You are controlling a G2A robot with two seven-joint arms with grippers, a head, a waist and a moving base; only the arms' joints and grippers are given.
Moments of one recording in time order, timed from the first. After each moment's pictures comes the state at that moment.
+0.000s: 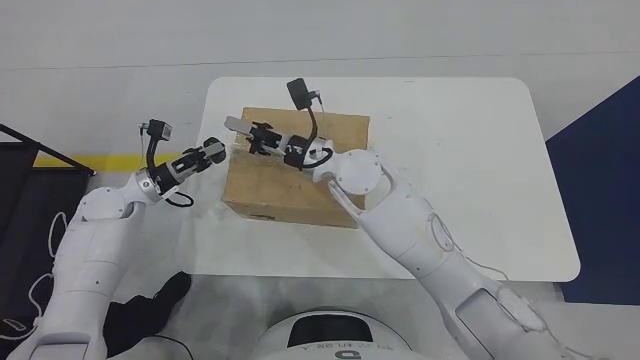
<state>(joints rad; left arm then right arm) 1.23 -1.04 -1.44 -1.07 -0.39 -0.67 -1.06 -1.01 -1.51 0.86 -1.40 0.04 -0.03 0.49</state>
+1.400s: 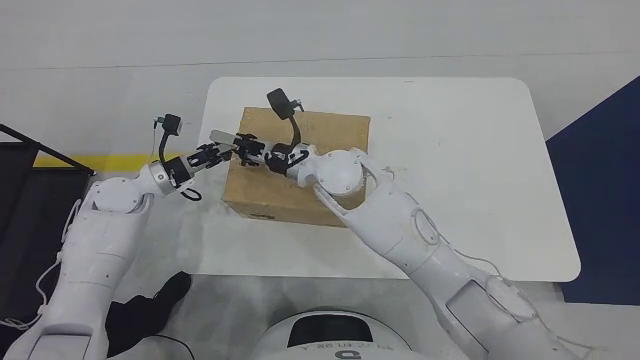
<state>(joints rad) 1.18 -1.04 -1.36 -1.07 -0.20 -0.62 -0.93 -0.95 -1.56 0.77 -1.29 0.05 0.03 0.46</state>
